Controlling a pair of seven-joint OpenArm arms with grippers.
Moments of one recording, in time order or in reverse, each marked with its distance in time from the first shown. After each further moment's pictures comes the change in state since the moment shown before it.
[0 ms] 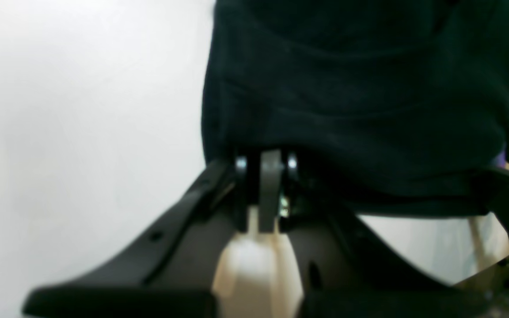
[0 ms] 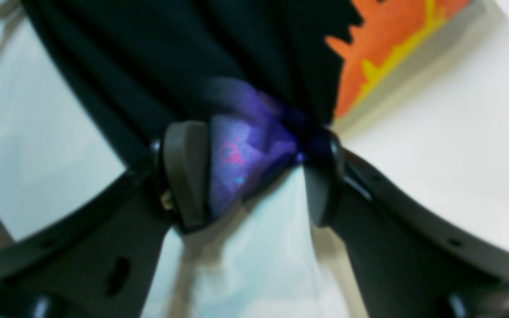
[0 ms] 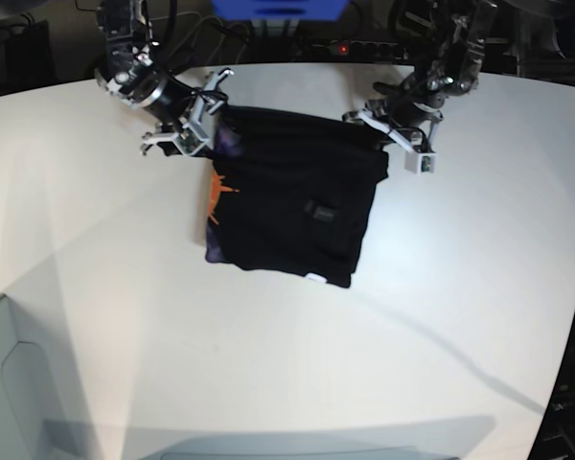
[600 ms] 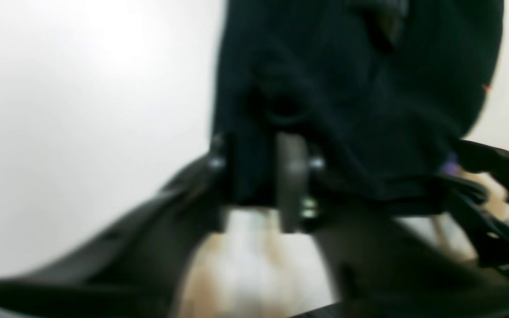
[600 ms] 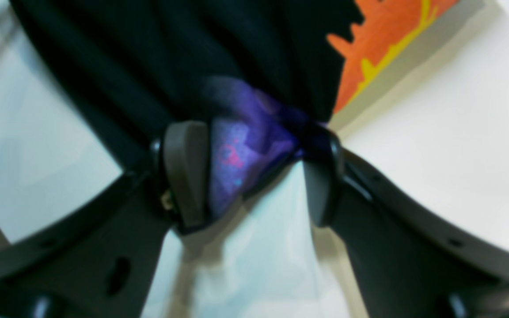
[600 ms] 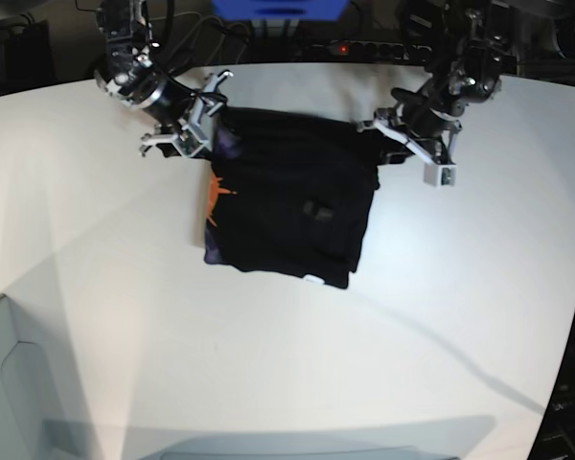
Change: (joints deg) left arm 1.0 0.2 -7.0 11.2 0.7 0.9 10.0; right arm 0.4 -0.2 0.0 0.0 -0.2 0.0 -0.2
